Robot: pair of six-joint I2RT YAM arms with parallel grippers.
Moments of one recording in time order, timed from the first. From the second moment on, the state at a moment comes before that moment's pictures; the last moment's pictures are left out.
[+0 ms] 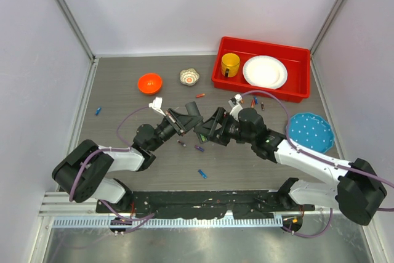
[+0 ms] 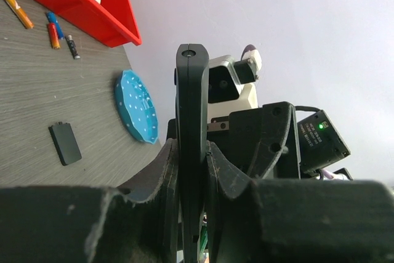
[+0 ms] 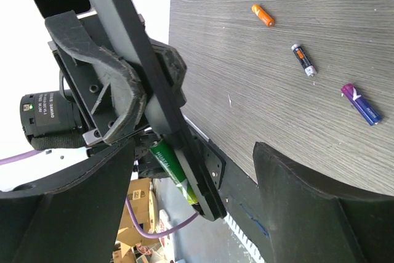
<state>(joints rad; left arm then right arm) -0.66 1.42 0.32 1.28 0.22 -1.28 0.76 1.14 0.62 0.16 -0.28 1.15</state>
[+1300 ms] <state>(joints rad) -0.66 1.45 0.35 1.29 0.29 -1.37 0.65 1.03 0.57 0.23 -0.42 1.03</state>
